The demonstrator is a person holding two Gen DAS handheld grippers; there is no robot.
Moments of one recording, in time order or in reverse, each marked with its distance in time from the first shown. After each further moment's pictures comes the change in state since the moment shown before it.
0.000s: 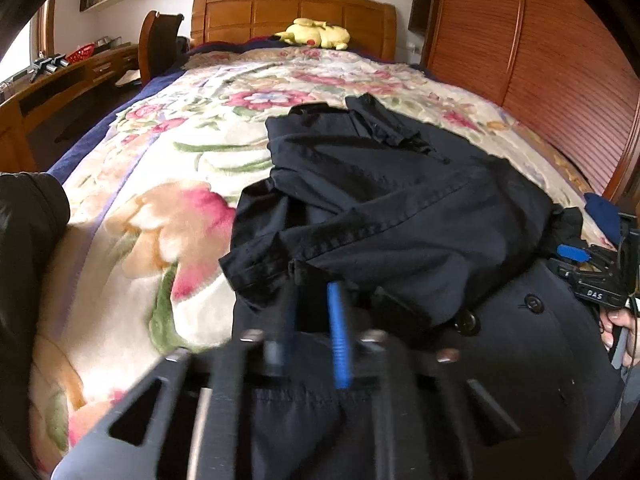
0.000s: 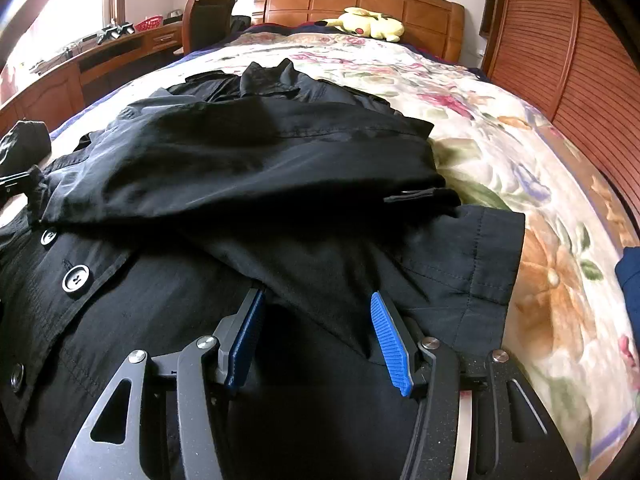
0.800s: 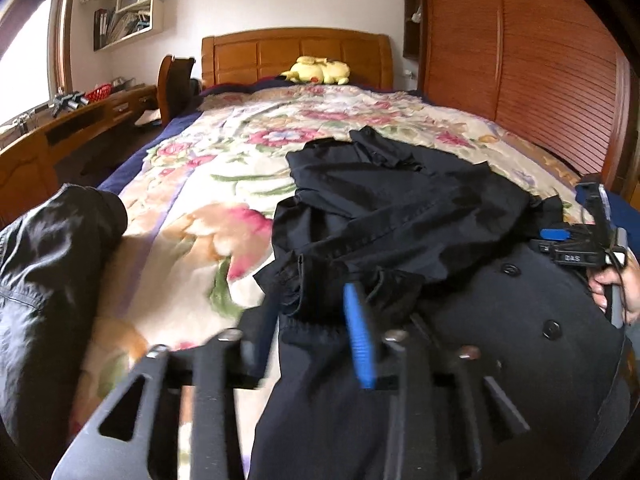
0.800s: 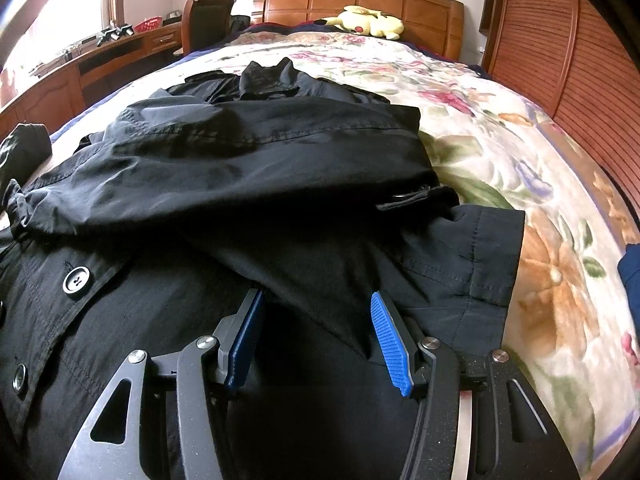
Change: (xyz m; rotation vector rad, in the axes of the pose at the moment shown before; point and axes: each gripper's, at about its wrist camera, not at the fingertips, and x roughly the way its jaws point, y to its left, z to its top) left arm -0.077 0.004 -0.037 0.071 -0.128 0.055; right arm 0.002 0.001 0.002 0.011 0.009 0.007
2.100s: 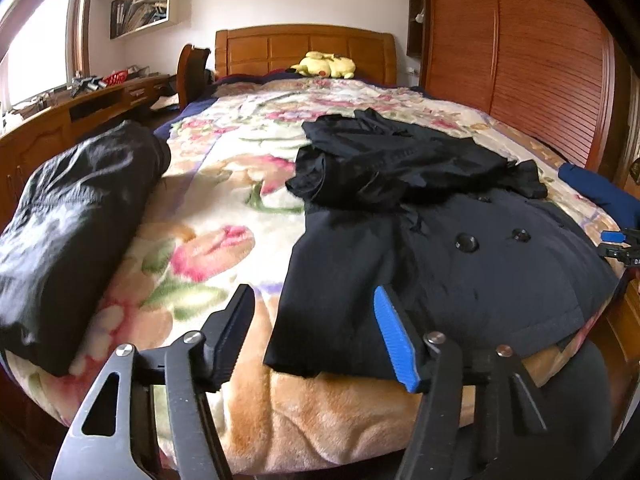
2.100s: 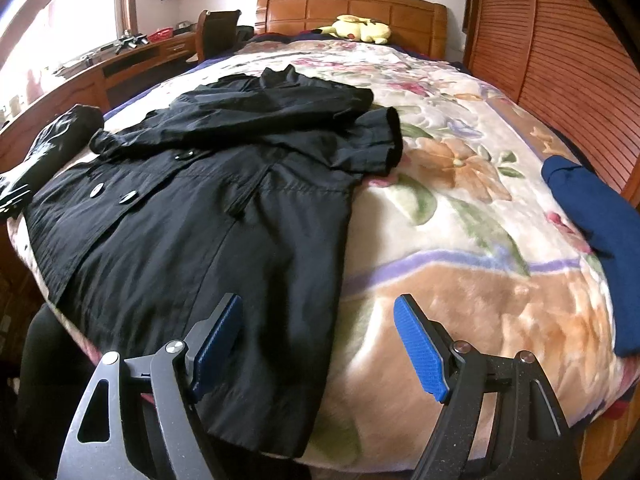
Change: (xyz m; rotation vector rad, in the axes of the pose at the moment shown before) left arm -0.072 0.019 -0.093 -0.034 0.032 0.008; right arm -0.175 -0.019 -0.129 0.021 -0.021 0.032
